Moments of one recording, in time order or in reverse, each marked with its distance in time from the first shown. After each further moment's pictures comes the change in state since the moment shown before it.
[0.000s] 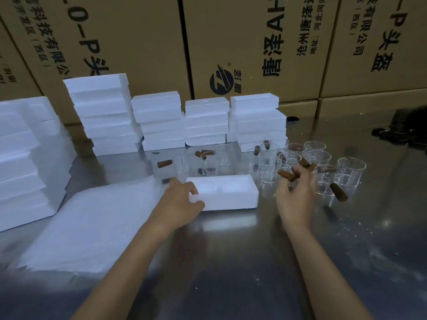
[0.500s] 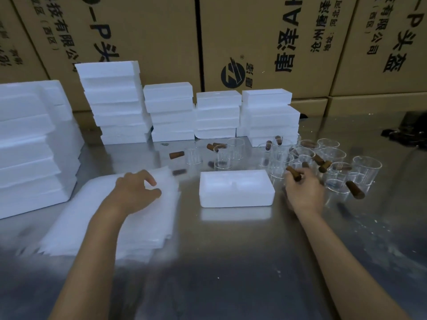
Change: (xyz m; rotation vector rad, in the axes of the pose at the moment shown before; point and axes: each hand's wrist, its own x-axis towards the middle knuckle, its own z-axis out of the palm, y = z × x) left_hand -0.004 -0.088 -0.074 0.067 0.024 -0.292; right_hand 0.014 0.012 0.018 -0.342 -0.095 0.088
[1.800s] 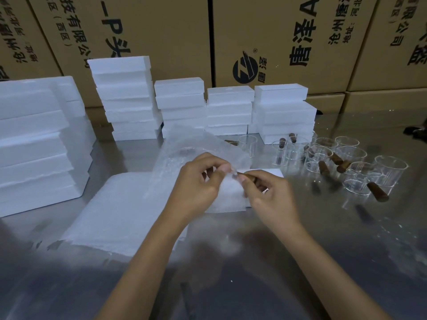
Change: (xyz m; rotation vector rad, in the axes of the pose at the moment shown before) left_hand -0.048 0.085 0.032 -0.620 0.191 0.606; right_hand -0.091 -0.077 0.007 0.447 -0.423 -0.316
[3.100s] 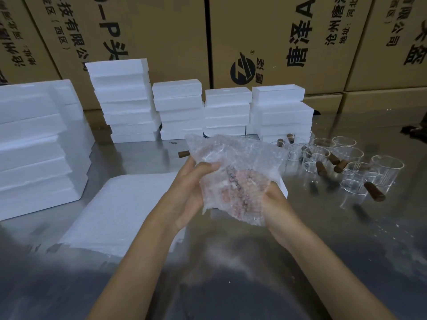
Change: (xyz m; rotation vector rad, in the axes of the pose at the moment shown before) left_hand 0.002 -0.015 -0.005 -1.027 -0.238 -0.359; right_hand -0.006 -0.021 -0.009 0.368 -0.296 0.277
